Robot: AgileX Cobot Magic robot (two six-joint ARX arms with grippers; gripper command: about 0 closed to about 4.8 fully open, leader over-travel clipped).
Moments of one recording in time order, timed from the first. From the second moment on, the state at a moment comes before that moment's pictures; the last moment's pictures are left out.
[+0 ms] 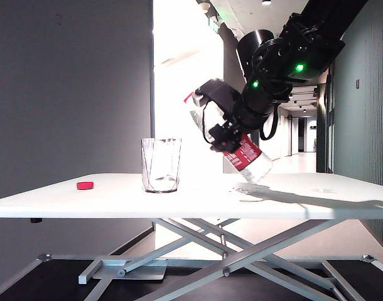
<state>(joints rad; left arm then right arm) -0.03 0.00 0.01 -0.13 0.67 0.07 0.41 2.05 1.40 0.24 0.11 -0.65</state>
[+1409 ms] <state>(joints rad) -0.03 0.00 0.01 -0.13 0.67 0.10 0.46 2.05 1.40 0.22 0.38 -1.12</state>
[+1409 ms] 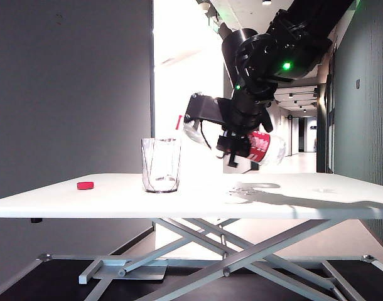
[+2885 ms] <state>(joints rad) -0.03 0.00 0.01 -0.13 0.67 0.10 0.47 2.05 1.40 0.31 0.47 -1.42</state>
